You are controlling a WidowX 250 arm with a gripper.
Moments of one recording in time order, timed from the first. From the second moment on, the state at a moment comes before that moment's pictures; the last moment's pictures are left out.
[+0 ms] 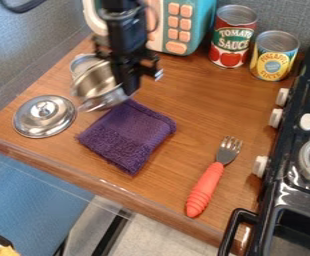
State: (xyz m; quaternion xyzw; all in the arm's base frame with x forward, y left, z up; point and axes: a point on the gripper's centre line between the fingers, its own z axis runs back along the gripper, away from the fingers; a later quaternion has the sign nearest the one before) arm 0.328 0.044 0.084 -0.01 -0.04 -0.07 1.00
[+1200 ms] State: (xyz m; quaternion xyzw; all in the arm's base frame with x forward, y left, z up) arm 0.375 0.043 0.023 0.00 0.01 -0.06 1.00
